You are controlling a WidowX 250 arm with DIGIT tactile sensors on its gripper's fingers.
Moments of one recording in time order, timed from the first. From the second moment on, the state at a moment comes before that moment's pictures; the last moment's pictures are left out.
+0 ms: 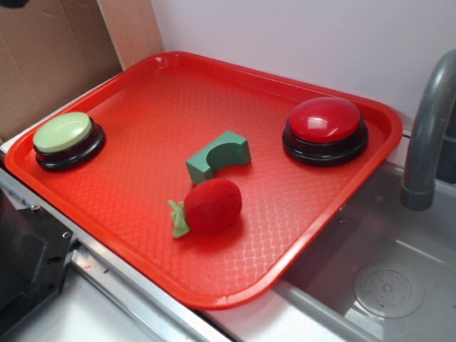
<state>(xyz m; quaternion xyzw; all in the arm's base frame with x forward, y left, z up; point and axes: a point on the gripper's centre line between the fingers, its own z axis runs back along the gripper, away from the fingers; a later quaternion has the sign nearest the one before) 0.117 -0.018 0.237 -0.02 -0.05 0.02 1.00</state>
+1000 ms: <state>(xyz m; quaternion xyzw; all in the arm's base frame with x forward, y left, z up) 0.163 -0.086 0.172 0.01 -0.09 -0.12 0.99</state>
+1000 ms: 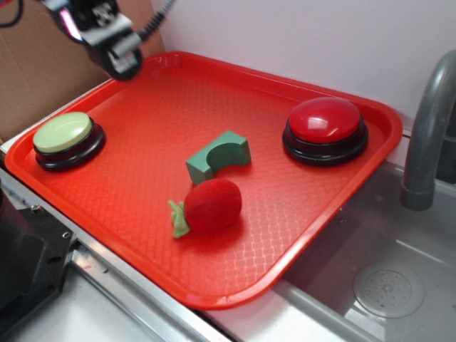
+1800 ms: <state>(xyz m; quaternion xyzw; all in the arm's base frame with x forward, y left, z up) 0.185 -0.137 0.060 0.00 -0.06 -0.04 1.00</state>
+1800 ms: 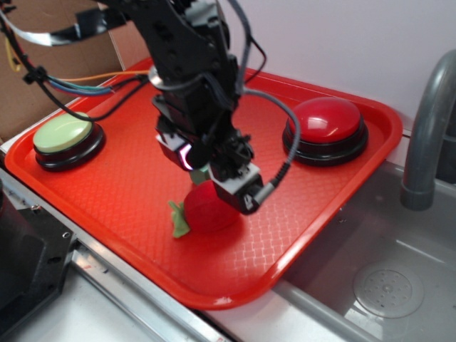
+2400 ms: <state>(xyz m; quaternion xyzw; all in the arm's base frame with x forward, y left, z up) 0.188 -0.131 0.018 -0.02 -0.01 0.02 1.00</state>
